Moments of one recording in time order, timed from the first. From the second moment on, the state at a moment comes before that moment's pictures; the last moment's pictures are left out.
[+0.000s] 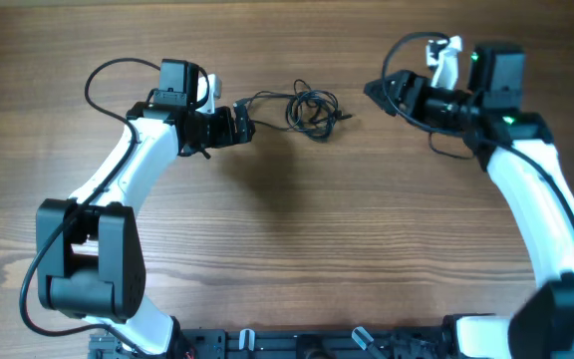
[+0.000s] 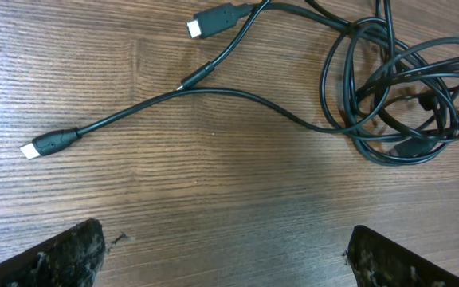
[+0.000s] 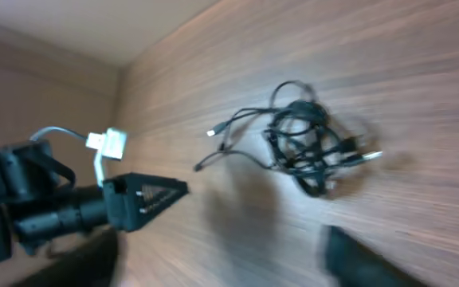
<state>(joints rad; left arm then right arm) -0.14 1.79 1.20 -0.56 0.32 -0.29 0.04 1.55 1.16 -0.39 -0.75 0.48</state>
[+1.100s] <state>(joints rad) -0.14 1.79 1.20 -0.55 0.32 -0.29 0.35 2.01 1.17 0.00 -0.25 0.49</state>
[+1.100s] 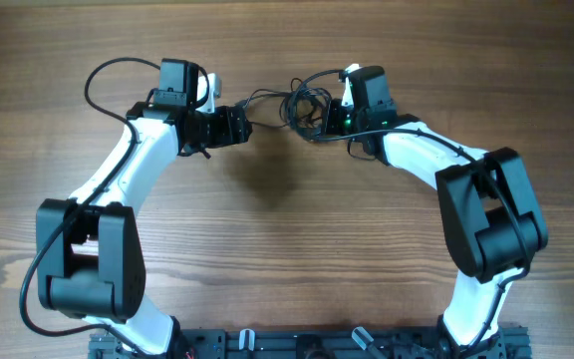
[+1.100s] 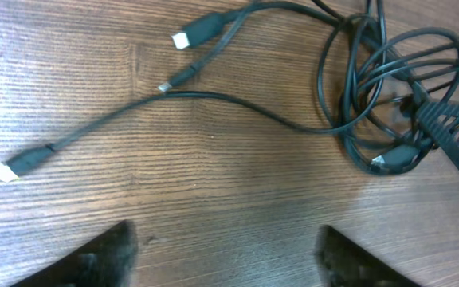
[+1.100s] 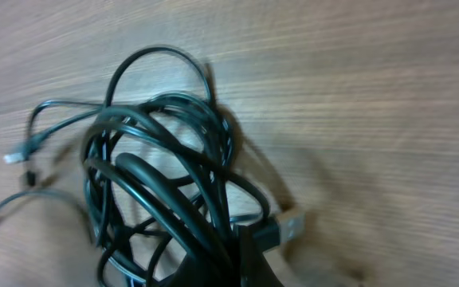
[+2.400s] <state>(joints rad) -0.10 1.87 1.20 -0.57 0.54 -0.26 0.49 2.01 1.17 -0.08 -0.48 0.76</state>
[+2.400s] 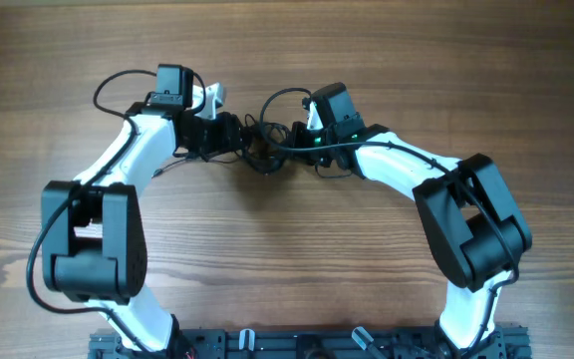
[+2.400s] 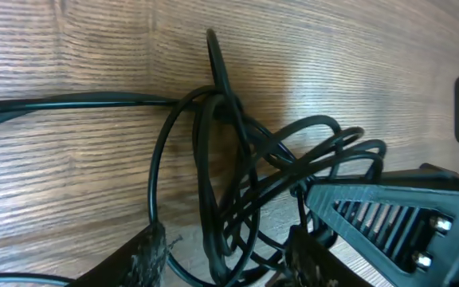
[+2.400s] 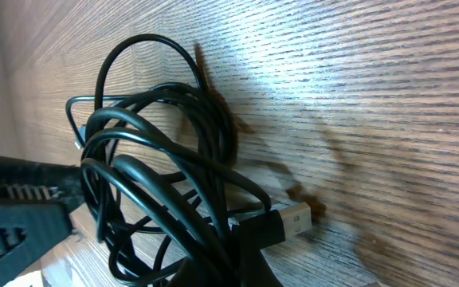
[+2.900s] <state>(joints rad) -0.10 1.92 1.20 -0.52 0.52 -0.31 0.43 1.88 1.17 -0.15 -0.57 0.65</state>
